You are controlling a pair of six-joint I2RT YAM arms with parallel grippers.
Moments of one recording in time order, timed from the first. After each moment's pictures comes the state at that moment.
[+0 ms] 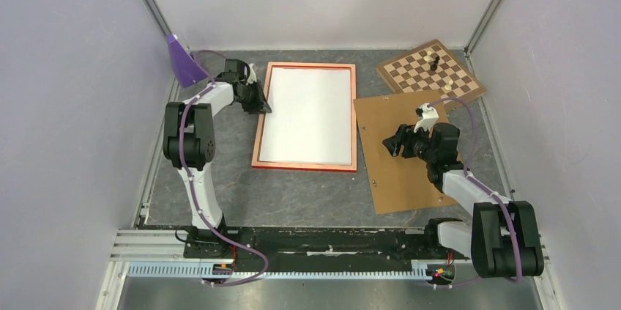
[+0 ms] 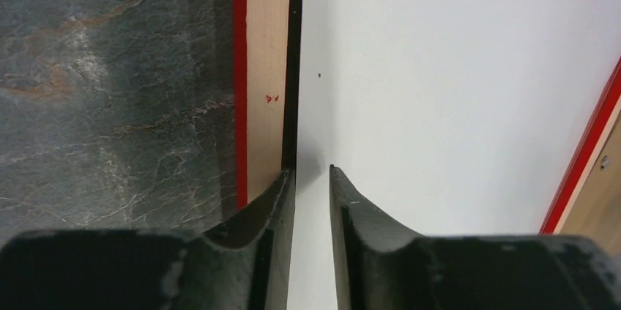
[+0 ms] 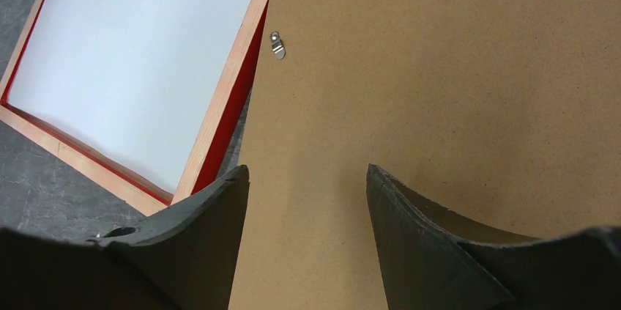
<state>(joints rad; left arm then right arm) -0.09 2.05 1.45 -0.43 0.36 -0.30 0.02 1.17 0.35 0.34 -0.47 0.18</state>
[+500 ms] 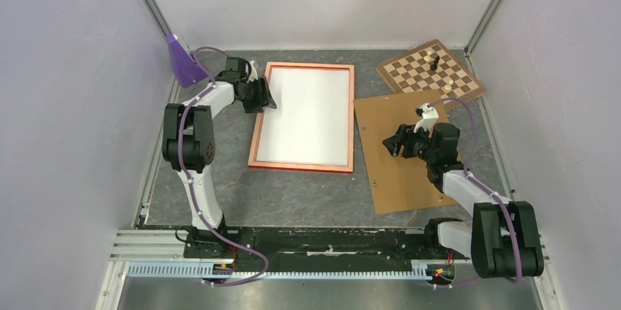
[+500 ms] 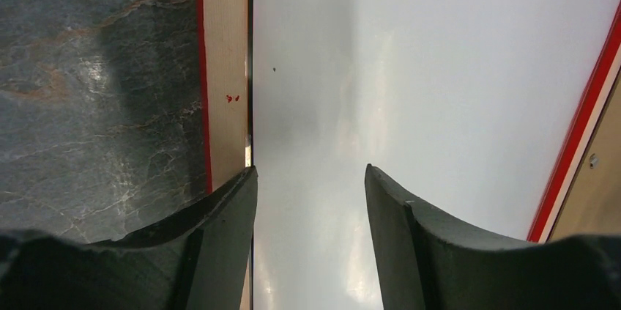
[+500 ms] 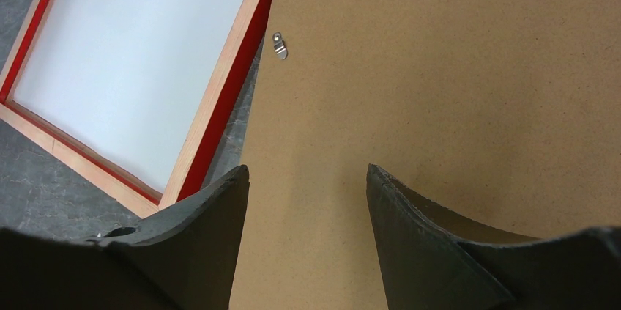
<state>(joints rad) -0.10 2.03 1.44 -0.42 0.34 -0.30 0.02 1.17 0.35 0.34 -0.47 0.18</state>
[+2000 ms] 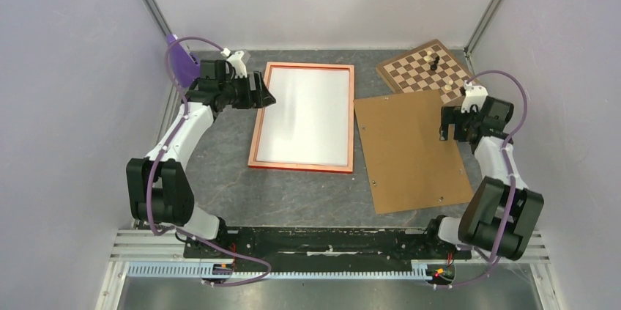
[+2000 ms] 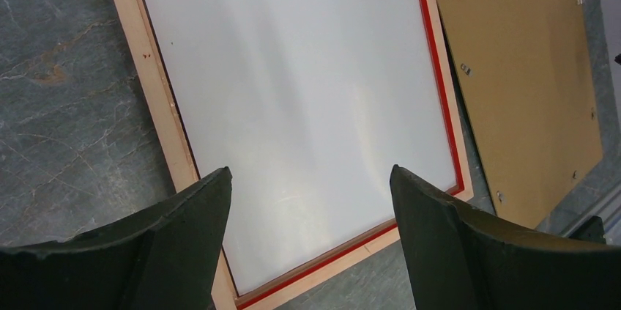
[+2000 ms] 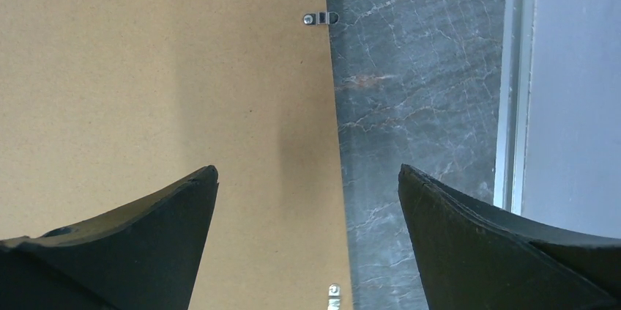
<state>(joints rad) -0.09 1.51 1.19 -0.39 0.48 -0.16 -0.39 1.28 0.77 -0.22 -0.24 -0.31</state>
